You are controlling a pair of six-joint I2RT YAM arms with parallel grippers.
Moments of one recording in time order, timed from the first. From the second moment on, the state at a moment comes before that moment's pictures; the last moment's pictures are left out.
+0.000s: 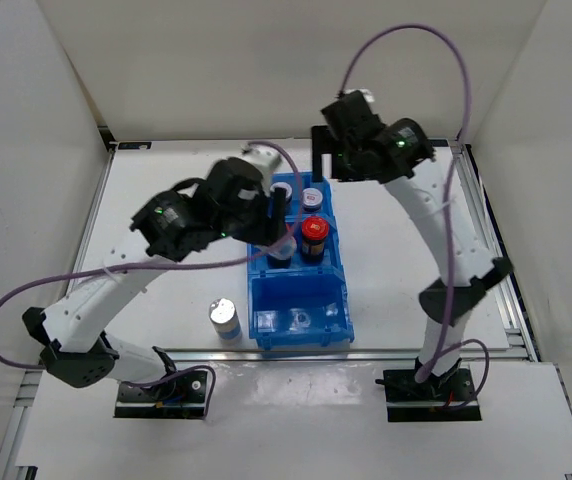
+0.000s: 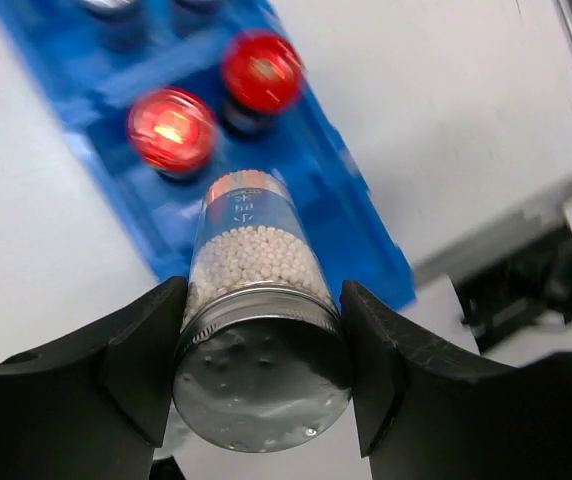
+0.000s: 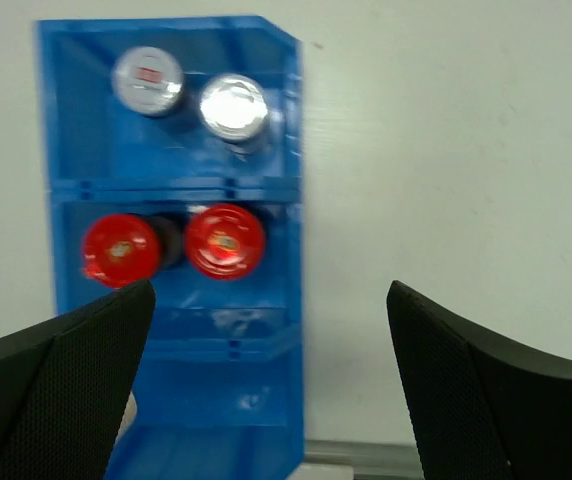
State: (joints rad) left arm -0.87 1.38 1.80 -1.10 -0.21 -0.43; right arm 0.74 1.87 2.44 -1.40 0.41 0.44
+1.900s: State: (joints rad) left arm -1.09 1.11 1.13 -1.28 -0.39 -1.00; right arm 0.45 1.38 1.71 -1.42 0.03 0.35
